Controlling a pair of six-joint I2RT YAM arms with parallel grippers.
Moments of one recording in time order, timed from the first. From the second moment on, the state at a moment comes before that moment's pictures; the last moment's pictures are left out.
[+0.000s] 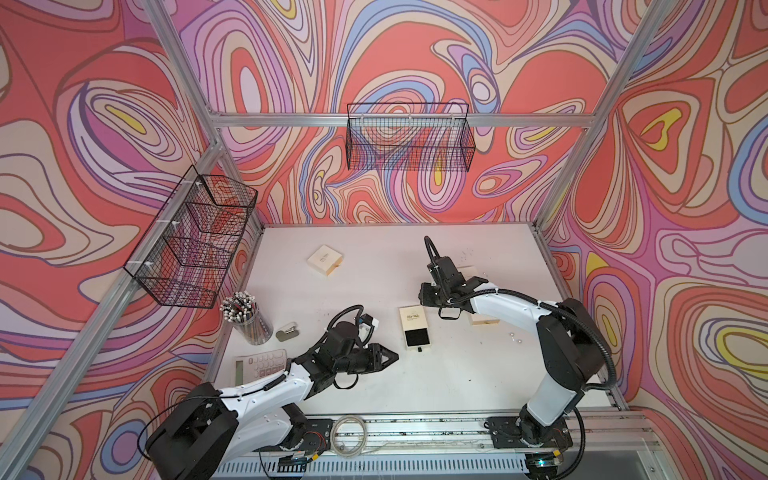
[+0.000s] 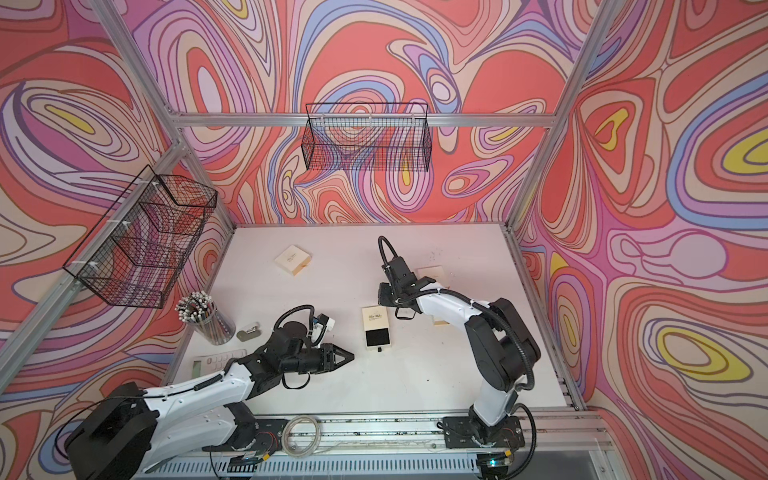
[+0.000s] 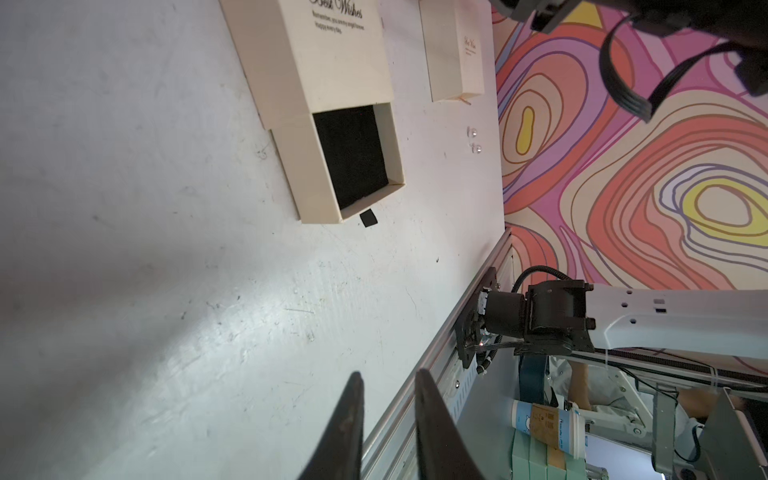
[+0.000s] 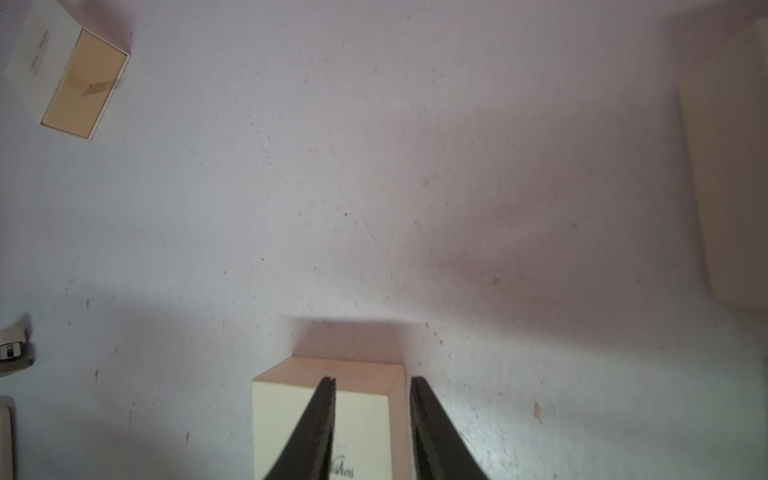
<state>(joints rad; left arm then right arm) -0.74 1.15 0.30 0.27 0.49 -0.98 0.57 1.79 1.17 -0.32 -0.03 0.55</state>
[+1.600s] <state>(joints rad) -0.85 1.77 0.56 0.69 0.21 -1.08 0.60 1.97 1.29 -0.38 -0.15 0.47</state>
